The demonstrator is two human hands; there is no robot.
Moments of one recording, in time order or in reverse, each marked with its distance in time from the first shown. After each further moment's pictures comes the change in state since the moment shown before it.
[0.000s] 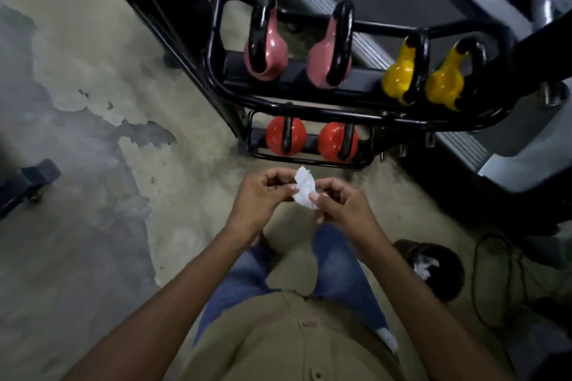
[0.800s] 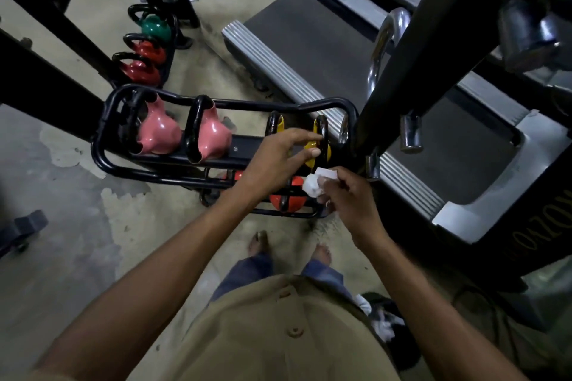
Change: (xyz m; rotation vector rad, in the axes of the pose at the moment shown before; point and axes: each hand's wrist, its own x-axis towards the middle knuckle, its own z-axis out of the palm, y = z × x) left_hand 0.140 0.171 0.269 0.632 -0.058 0.484; right_hand 0.059 -0.091 -0.289 -0.105 0.115 -0.181
